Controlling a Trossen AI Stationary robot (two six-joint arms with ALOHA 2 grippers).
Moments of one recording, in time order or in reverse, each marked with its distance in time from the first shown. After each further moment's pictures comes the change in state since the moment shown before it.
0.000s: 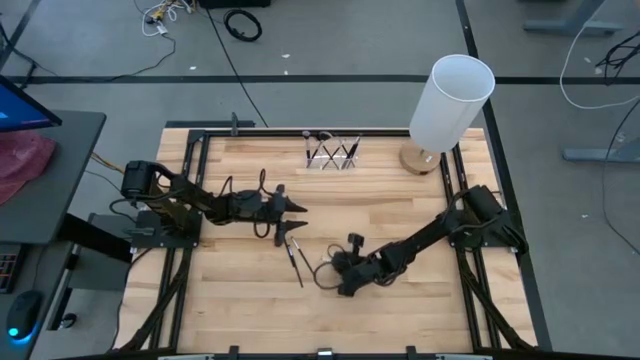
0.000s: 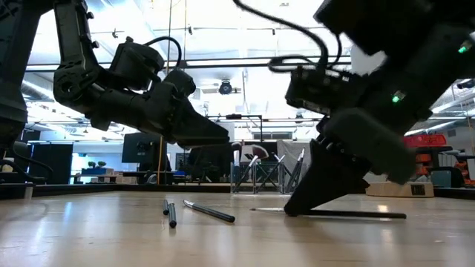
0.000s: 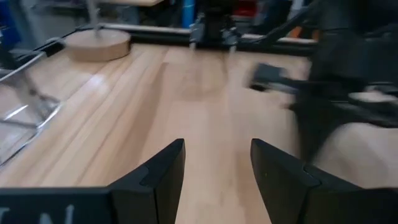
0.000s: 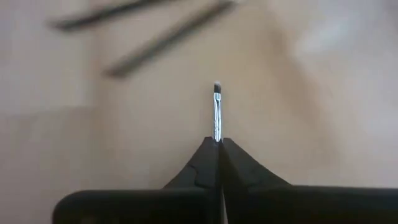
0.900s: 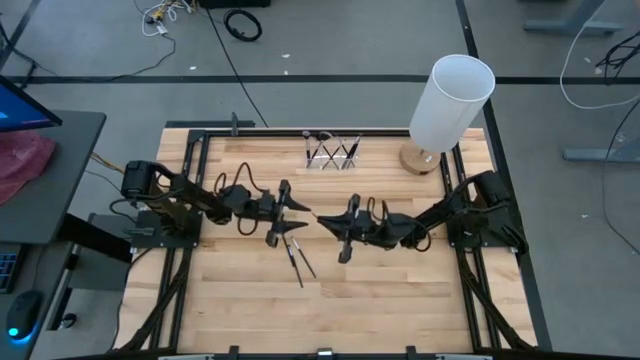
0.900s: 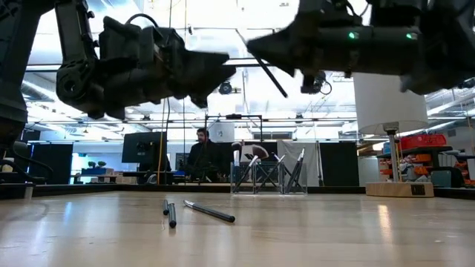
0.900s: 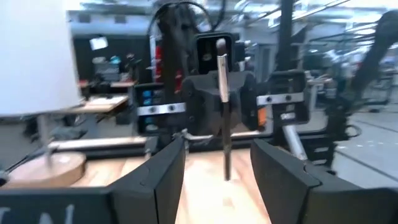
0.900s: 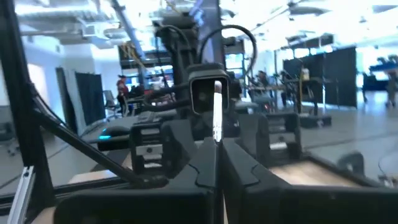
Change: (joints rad) left arm -0.001 0.000 0.017 0.400 0.202 0.031; right arm -0.169 -0.132 -0.315 1.424 -0.062 -0.464
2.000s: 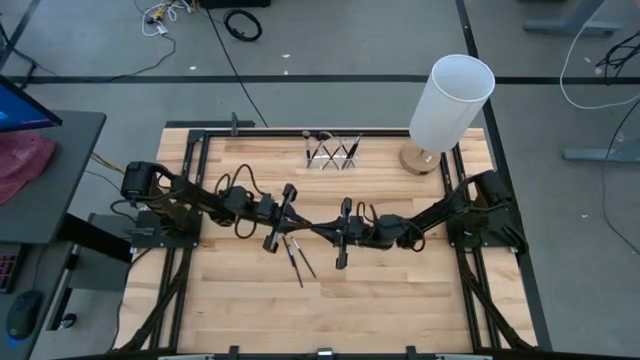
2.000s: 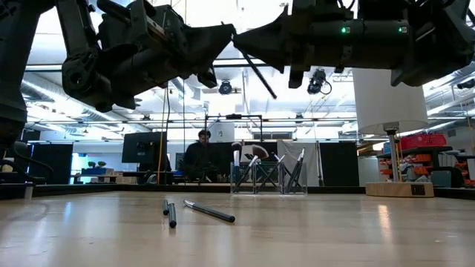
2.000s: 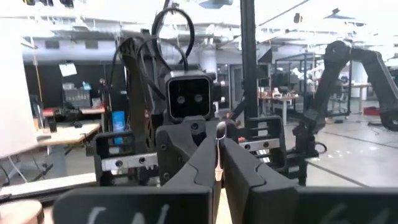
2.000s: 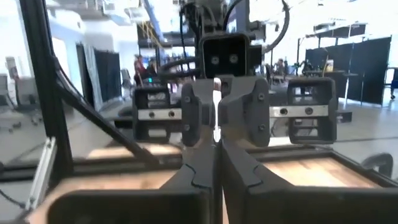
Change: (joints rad) left arm -0.045 0.003 0.070 0.043 0.077 -0.002; right arm -0.007 -0.004 0.064 -0.155 -0.083 -0.017
